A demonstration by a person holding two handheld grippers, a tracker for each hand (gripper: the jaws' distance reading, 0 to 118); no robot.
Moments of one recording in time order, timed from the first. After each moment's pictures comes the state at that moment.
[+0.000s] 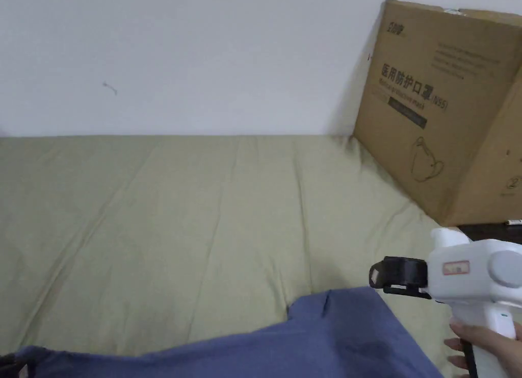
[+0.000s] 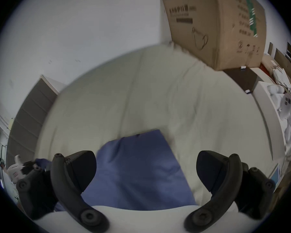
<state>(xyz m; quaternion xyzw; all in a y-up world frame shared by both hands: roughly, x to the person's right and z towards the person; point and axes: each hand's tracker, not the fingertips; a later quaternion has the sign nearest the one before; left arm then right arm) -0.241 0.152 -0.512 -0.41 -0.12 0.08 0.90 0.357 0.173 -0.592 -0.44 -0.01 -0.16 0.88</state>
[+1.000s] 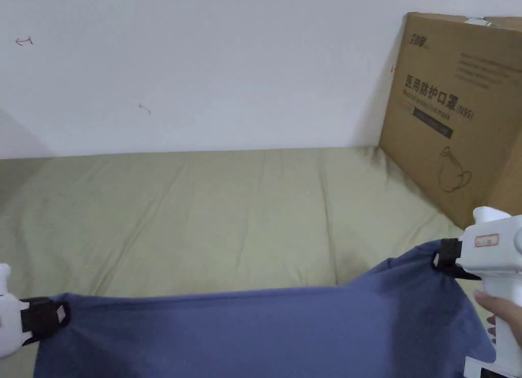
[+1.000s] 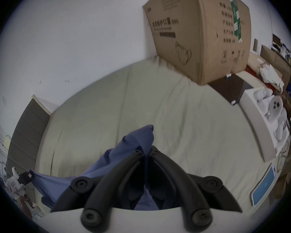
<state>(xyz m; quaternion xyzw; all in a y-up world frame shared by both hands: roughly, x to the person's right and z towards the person) -0.257 0.194 -0.559 -0.35 -0.07 0.15 0.92 0.378 0.221 -0.580 -0.37 -0.08 -0.17 0.91</state>
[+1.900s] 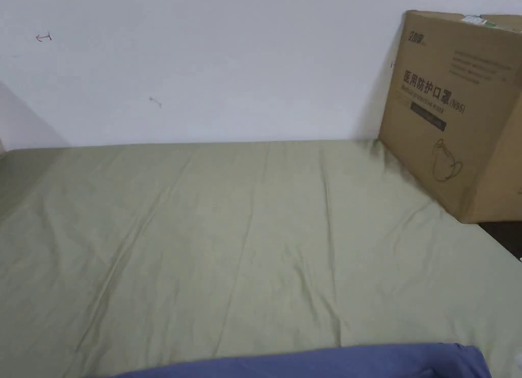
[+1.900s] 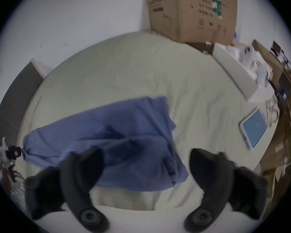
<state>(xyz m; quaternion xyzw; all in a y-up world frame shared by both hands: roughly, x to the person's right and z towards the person) -0.247 0.117 -0.408 -0.46 -0.11 0.05 0.88 0.361 0.127 -0.376 -0.45 -0.07 -0.09 0.89</state>
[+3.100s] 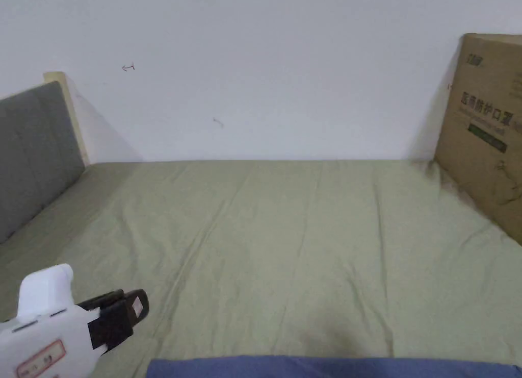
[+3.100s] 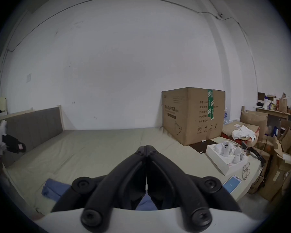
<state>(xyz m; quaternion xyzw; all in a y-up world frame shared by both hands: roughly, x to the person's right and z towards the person) -0.274 0.262 -0.370 -0.30 -0.14 0.23 0.92 0.211 0.295 -0.263 -0.06 -0.08 -0.02 1.00</state>
